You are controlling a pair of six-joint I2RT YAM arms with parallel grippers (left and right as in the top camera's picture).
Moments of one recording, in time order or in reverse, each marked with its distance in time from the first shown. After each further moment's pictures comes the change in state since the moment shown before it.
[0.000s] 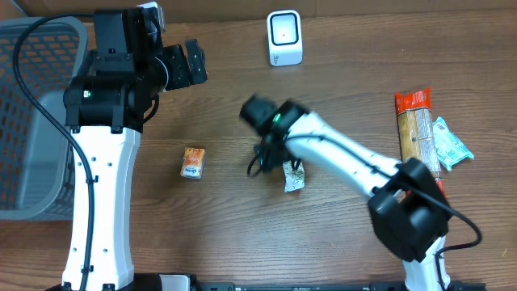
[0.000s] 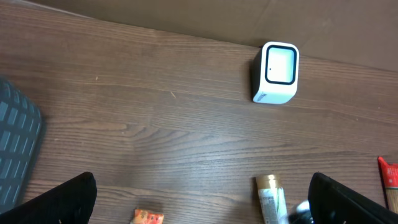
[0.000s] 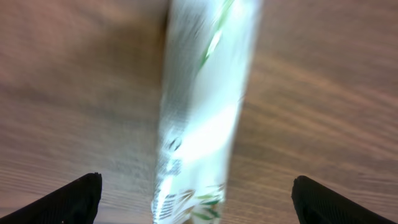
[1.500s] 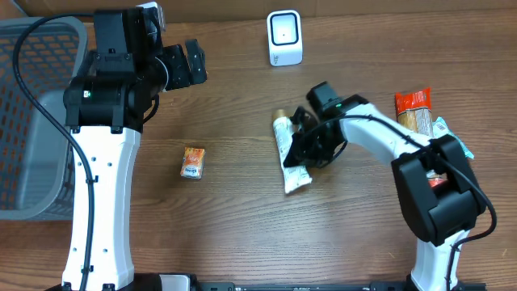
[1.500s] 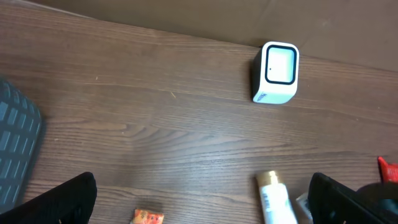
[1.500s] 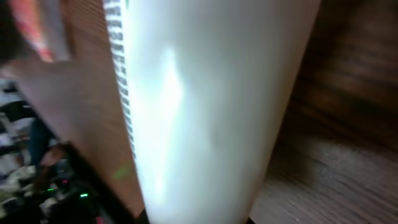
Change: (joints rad) left arm 0.000 0.000 0.000 0.000 0.000 0.000; right arm -0.306 -0.031 -0.356 0.360 -0.841 -0.196
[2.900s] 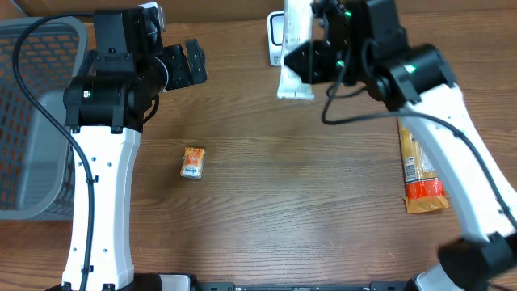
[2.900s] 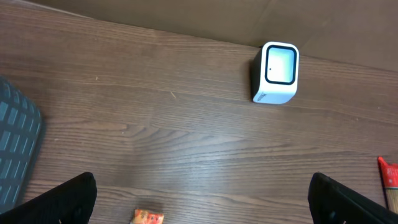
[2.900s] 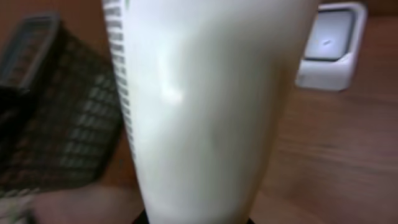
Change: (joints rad) left arm 0.000 0.000 0.000 0.000 0.000 0.000; right arm -0.003 -0.268 0.550 -0.081 0.354 0.106
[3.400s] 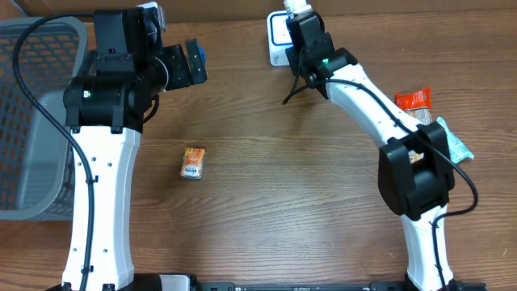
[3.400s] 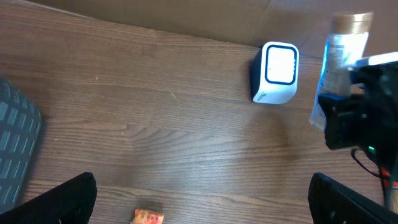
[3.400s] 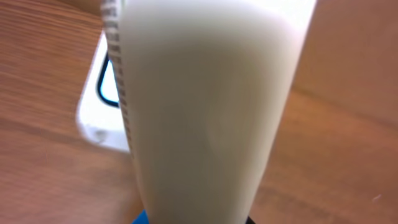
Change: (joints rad) left arm 0.000 0.000 0.000 0.000 0.000 0.000; right arm 0.024 0.488 0.012 0.430 0.694 -0.384
